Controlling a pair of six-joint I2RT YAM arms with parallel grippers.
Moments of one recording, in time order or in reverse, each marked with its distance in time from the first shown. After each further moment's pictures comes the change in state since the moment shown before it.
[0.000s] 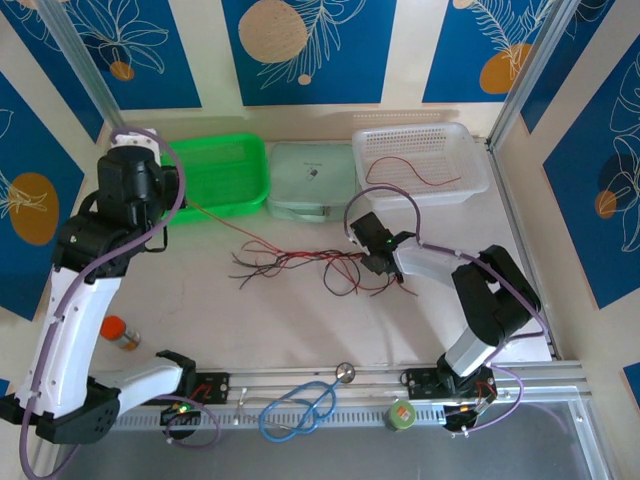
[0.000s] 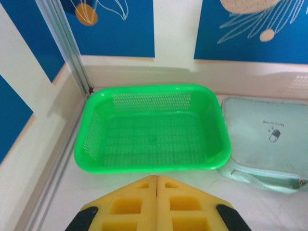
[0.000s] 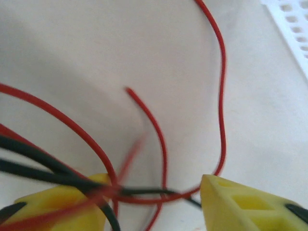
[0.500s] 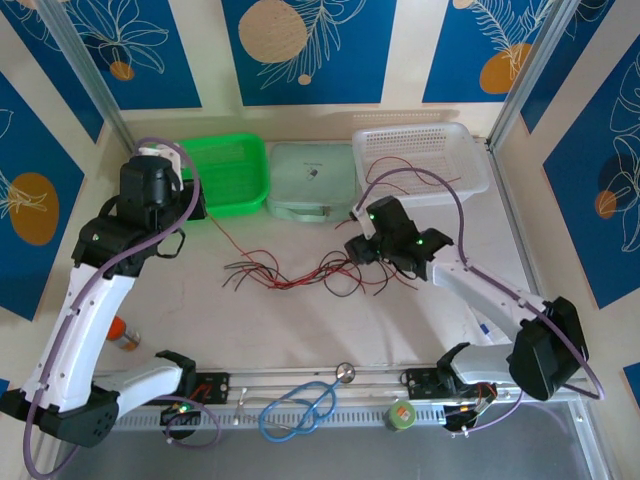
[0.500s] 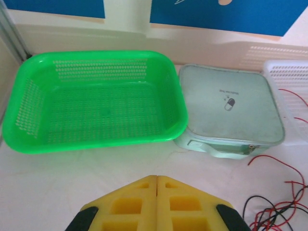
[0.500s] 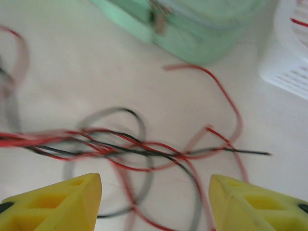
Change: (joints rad) left arm 0.001 -0.015 -0.139 0.063 0.210 -0.087; right arm 0.041 -0.338 0.105 -0.115 -0.443 0.392
